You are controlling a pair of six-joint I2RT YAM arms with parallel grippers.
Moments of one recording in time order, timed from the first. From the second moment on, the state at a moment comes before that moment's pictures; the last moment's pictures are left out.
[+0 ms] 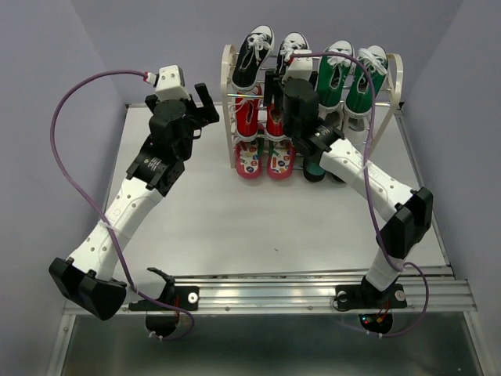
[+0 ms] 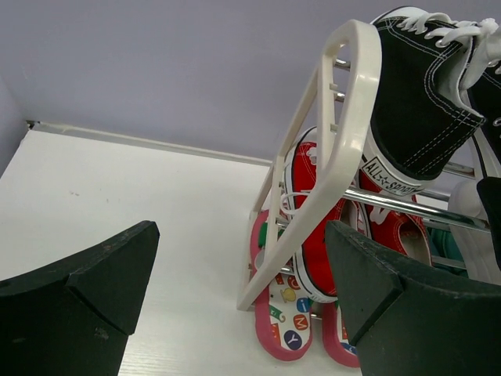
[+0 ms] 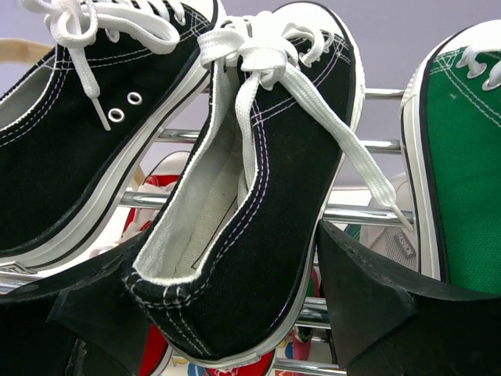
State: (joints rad) left arm -0.50 1.23 1.38 -0.19 -0.50 -0.28; right arm 0.70 1.75 1.77 -0.02 0.66 0.05
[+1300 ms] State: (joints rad) left arm -0.44 1.26 1.37 -0.17 -0.39 -0.31; right arm 0.70 1.76 1.78 0.10 0.60 0.06
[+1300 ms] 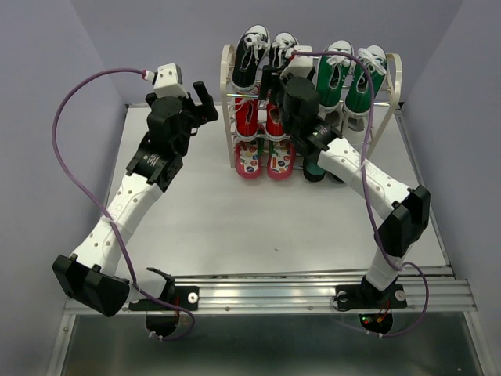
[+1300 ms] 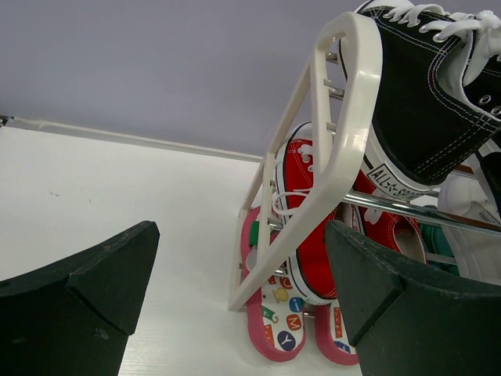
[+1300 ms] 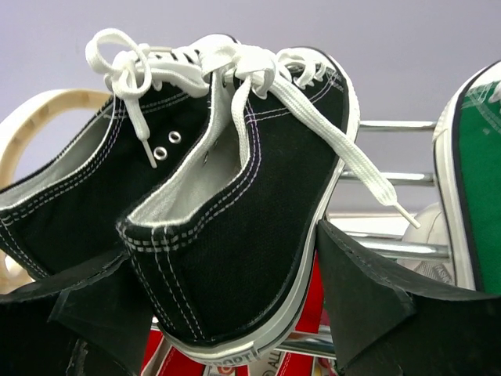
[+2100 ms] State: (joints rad) left arm -0.43 1.27 1.37 -0.17 -0.36 -0.33; right arm 0.70 1.75 1.71 0.12 0.57 0.12
